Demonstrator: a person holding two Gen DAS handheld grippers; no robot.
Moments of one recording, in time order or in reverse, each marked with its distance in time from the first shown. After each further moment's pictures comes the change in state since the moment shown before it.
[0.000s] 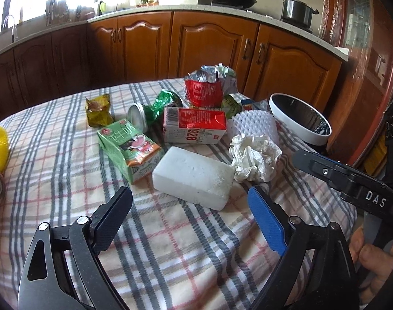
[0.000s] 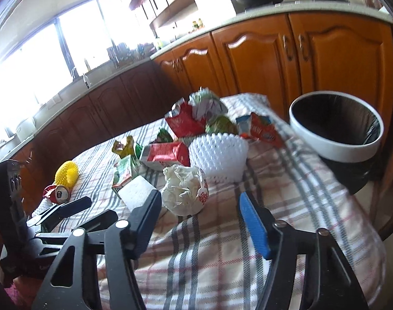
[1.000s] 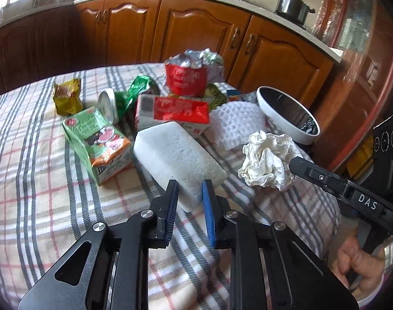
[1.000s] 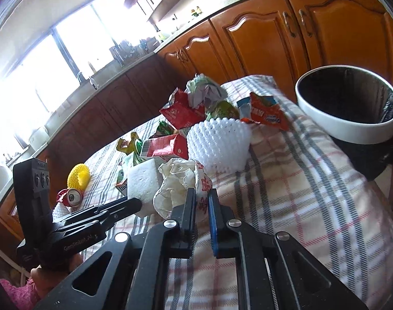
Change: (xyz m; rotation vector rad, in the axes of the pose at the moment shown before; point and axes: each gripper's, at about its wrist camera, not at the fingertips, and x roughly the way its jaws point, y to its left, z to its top) left arm 0.018 -0.005 0.008 -0.027 0.064 -0.127; right arm 0.008 -0.030 0.001 0.084 0.055 0.100
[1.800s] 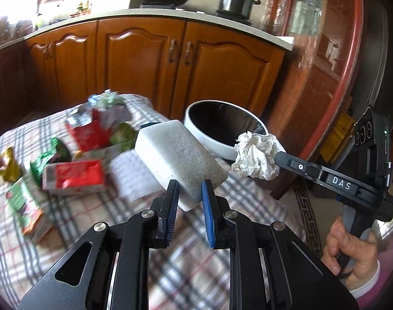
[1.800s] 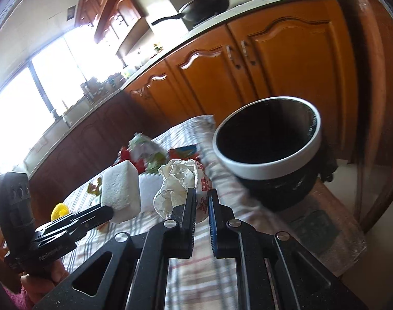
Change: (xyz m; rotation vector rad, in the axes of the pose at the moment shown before) left arm 0.016 -0.105 0.046 0.191 -0.044 -0.162; right arm -0.071 -0.076 0.028 0.108 -0.164 -0.163
